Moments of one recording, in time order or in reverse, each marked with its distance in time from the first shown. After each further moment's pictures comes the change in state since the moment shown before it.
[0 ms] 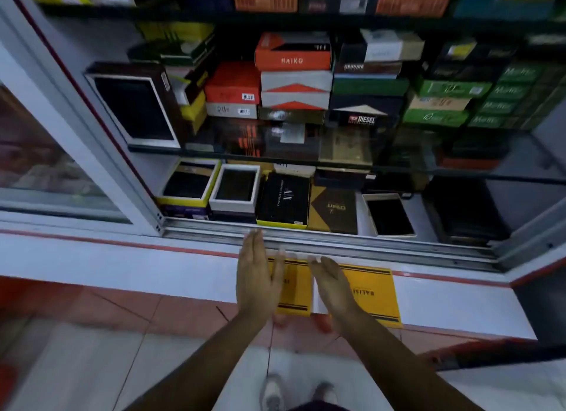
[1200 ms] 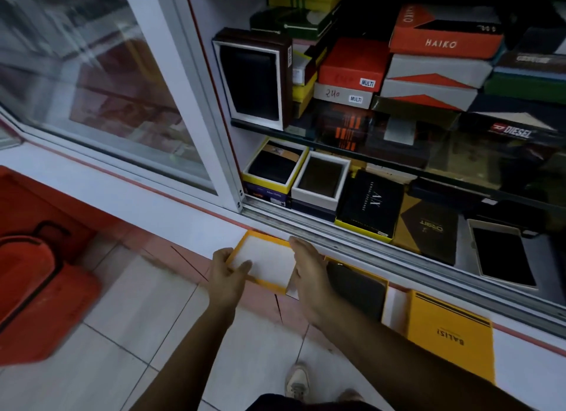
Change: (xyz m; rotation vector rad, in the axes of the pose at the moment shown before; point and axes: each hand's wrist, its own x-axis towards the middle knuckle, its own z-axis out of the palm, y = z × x) left_hand -0.005 -0.123 -0.094 -0.585 0.274 -0.736; right_hand -0.019 -0.048 0.152 0.307 -0.372 0.220
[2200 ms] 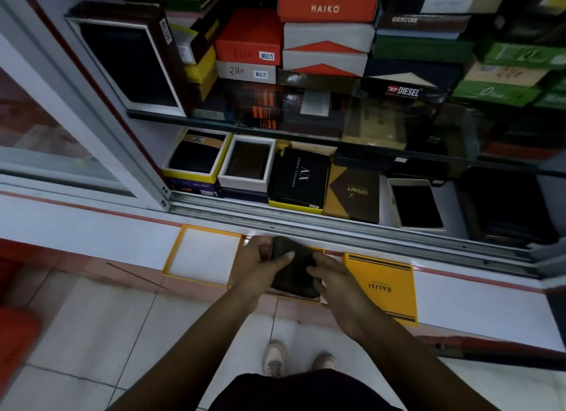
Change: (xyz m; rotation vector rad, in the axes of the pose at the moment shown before) left_hand -0.074 0.040 0.117 0.203 -0.435 0.049; right_hand -0.044 -0.008 -0.144 -0.056 0.061 -0.061
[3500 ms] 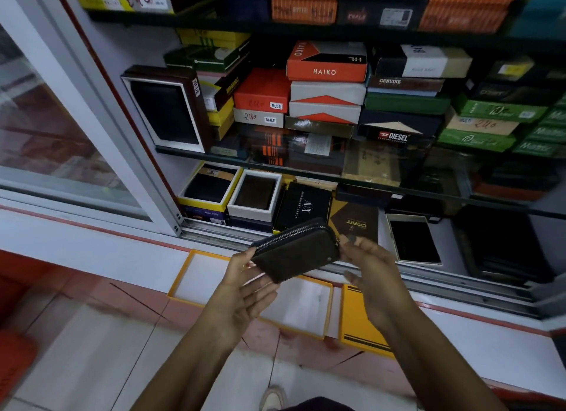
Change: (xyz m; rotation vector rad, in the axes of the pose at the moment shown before) left_hand -0.044 0.033 -0.041 -0.706 -0.049 -0.324; right_hand -0.029 -0.077 -0.012 -0.014 0.187 -0.279
